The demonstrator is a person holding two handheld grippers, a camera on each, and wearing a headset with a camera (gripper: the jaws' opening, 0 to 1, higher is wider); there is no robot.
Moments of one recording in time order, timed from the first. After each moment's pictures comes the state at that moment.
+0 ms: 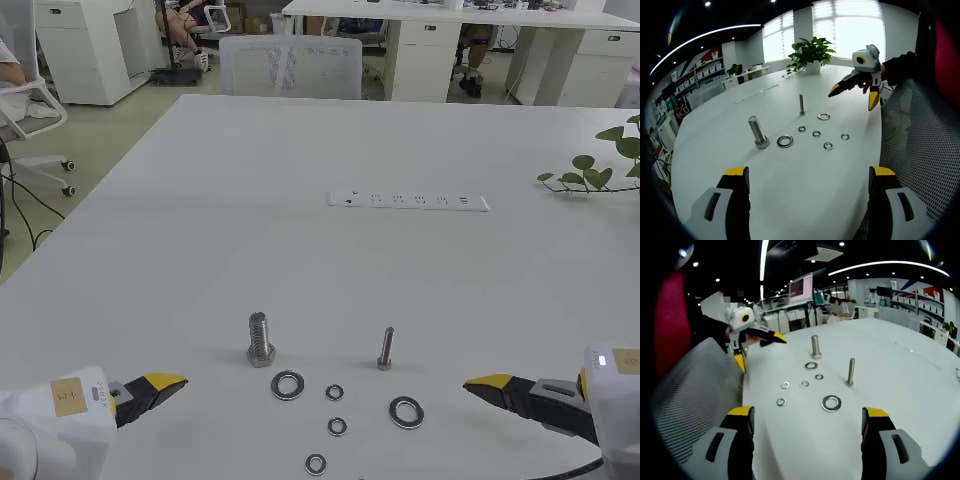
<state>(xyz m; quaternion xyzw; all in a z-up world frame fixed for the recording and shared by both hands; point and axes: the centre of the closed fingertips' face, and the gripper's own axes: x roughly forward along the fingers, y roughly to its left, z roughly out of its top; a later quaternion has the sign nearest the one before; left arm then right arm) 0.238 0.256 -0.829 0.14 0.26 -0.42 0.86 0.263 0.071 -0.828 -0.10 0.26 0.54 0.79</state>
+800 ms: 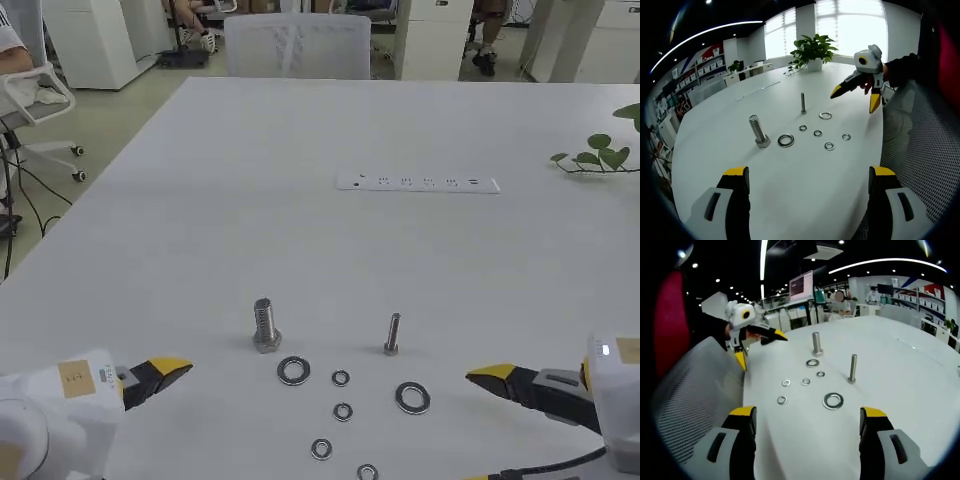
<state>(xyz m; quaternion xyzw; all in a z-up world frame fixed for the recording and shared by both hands) 0.243 0.256 -0.828 0.14 0.27 -0.41 0.86 0.263 0.074 -0.832 -0.09 0.26 0.55 0.79</state>
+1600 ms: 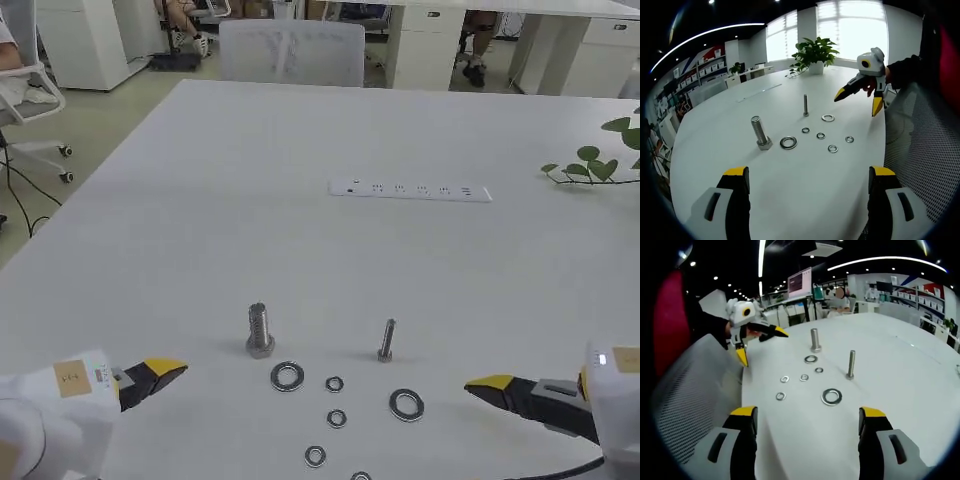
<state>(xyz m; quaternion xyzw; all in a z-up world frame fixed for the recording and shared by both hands) 0.251 0.258 -0.832 0.13 0.26 -0.41 0.86 0.262 0.070 -0.837 -0.10 0.28 0.54 0.79</state>
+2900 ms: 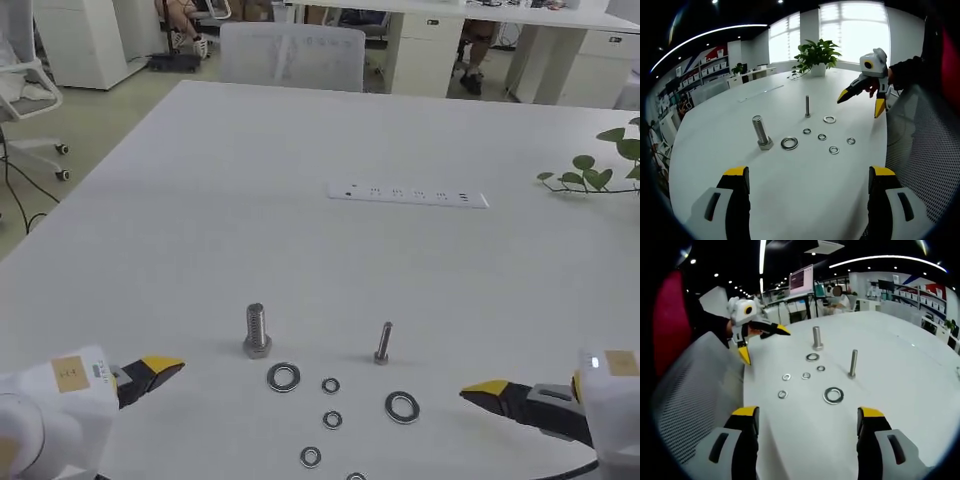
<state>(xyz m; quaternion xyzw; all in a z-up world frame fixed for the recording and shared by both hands) 0.251 0.255 -0.831 0.12 0.25 -0.41 0.87 0.257 0.069 -0.834 -0.12 0.29 0.54 0.78</state>
